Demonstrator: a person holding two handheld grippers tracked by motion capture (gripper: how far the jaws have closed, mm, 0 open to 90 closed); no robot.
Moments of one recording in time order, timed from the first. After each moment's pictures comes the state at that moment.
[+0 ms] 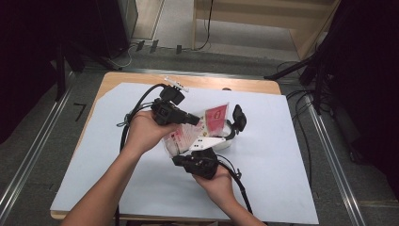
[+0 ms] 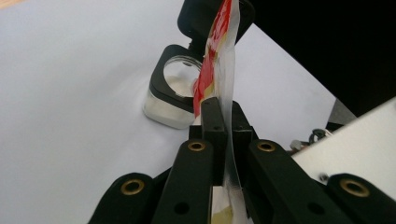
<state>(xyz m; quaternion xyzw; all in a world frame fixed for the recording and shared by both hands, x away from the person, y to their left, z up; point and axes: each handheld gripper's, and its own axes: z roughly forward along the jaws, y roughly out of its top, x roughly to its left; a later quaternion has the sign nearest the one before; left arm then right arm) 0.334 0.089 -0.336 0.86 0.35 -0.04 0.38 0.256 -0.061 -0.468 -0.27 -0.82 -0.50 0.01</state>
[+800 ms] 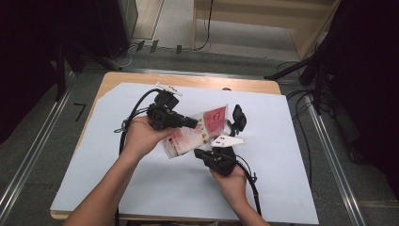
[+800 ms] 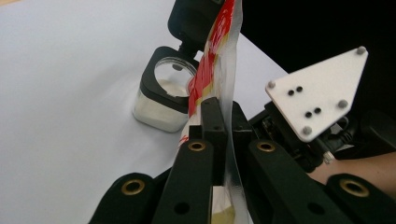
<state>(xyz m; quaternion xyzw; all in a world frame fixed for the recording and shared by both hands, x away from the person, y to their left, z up) 0.328 0.101 -0.348 0.84 0.34 -0.06 0.42 0.267 -0.109 -0.483 -0.36 -0.79 -0.49 -0.05</state>
